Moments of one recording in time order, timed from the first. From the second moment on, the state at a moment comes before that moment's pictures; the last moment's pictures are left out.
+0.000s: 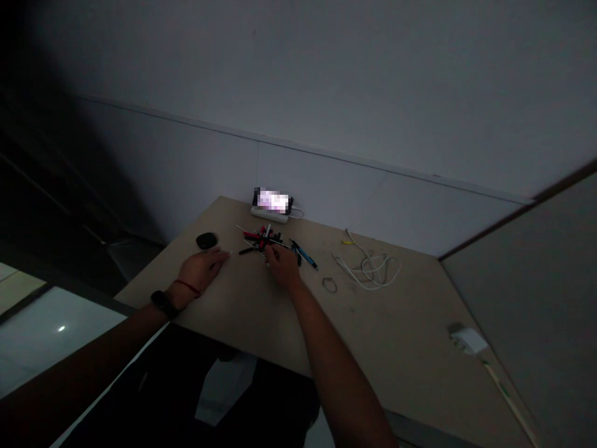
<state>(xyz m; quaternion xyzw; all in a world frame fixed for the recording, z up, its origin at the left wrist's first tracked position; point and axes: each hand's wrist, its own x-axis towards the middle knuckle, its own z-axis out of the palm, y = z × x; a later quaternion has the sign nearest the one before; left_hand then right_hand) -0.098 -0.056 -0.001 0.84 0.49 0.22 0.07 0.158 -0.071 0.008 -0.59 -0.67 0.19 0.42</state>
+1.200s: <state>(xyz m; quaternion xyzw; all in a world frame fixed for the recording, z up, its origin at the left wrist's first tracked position) -0.097 -0.053 -0.001 0.89 0.34 0.26 0.16 0.160 -0.071 0.010 -0.60 -0.64 0.17 0.44</state>
